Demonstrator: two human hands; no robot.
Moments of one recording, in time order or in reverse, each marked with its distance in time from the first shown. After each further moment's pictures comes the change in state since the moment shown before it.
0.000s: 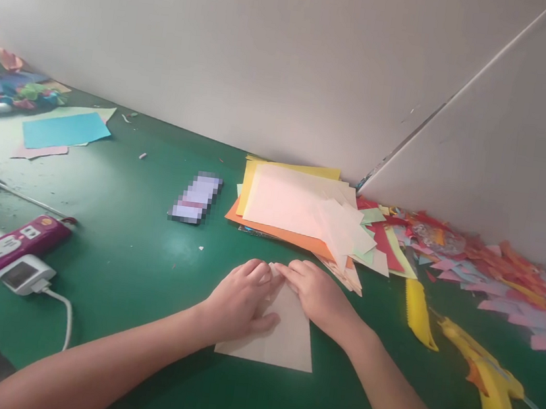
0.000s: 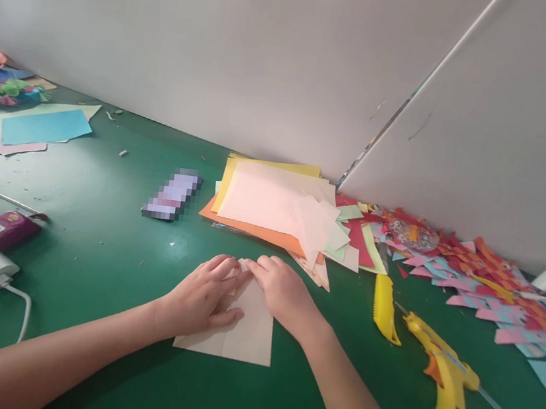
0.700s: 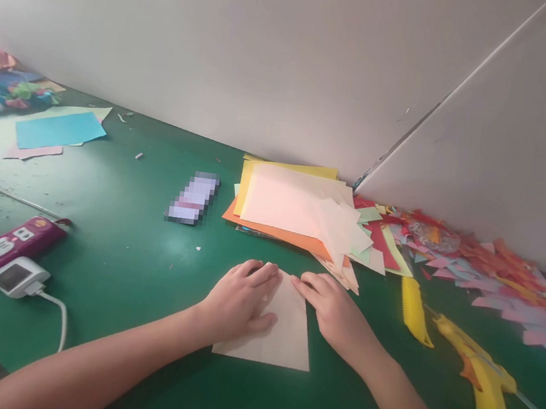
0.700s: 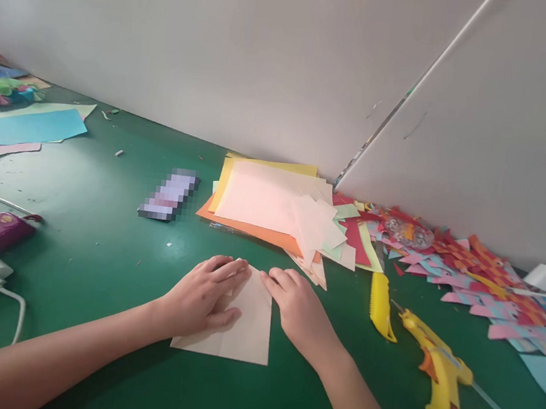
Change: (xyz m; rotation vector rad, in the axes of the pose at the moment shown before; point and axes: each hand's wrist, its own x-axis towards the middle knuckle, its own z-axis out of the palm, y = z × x) left_hand 0.000 0.000 0.000 0.023 -0.010 0.009; right_hand -0.041 0.008 -0.003 -0.122 0.053 0.002
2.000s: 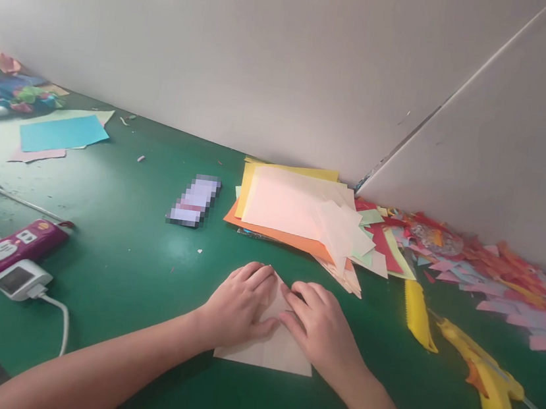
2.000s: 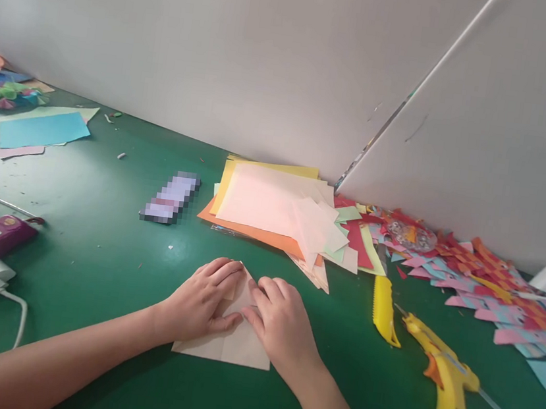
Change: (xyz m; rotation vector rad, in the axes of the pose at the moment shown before) left_hand -0.003 -0.001 0.007 -0.005 0.089 0.013; right_hand 0.010 -0.039 0.003 0.018 0.073 0.058
